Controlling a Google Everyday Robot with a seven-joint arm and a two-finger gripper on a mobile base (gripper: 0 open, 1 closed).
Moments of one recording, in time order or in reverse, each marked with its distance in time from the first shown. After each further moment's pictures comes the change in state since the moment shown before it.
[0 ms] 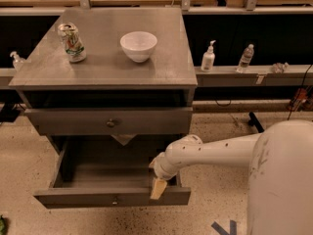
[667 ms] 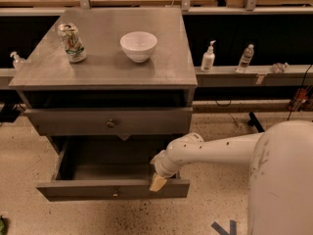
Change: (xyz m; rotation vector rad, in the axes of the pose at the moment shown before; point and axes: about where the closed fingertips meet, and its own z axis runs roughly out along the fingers) arm -0.001 -0.009 -0.003 0.011 -0.003 0.010
